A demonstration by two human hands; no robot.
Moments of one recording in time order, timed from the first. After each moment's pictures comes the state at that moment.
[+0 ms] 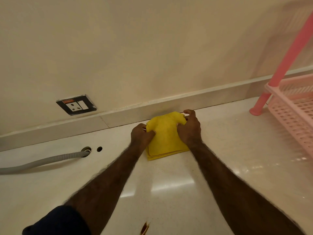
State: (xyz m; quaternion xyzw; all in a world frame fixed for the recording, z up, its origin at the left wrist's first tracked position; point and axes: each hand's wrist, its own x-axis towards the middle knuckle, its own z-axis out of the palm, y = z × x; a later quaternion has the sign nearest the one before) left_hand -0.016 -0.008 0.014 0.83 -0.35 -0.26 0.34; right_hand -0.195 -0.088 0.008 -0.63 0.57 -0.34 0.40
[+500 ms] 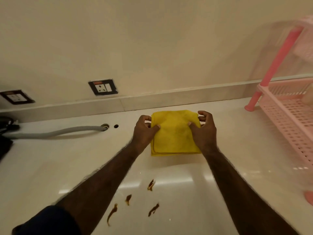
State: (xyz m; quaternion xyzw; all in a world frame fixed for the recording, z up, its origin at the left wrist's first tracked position) left_hand -0.056 0.130 0.079 0.73 -0.34 -0.34 0.49; right_hand -0.263 0.033 0.053 -0.61 0.52 -0.43 0.42
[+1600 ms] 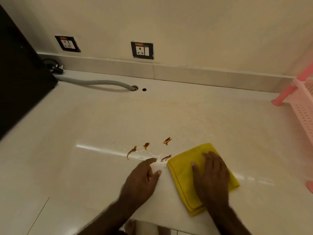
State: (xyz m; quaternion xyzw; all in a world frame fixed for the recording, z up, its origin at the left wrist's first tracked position) left_hand -0.172 0.436 -0.009 0.83 -0.40 -0.21 0.33; right_hand -0.360 0.279 -0.023 -0.84 0.50 -0.20 0.07
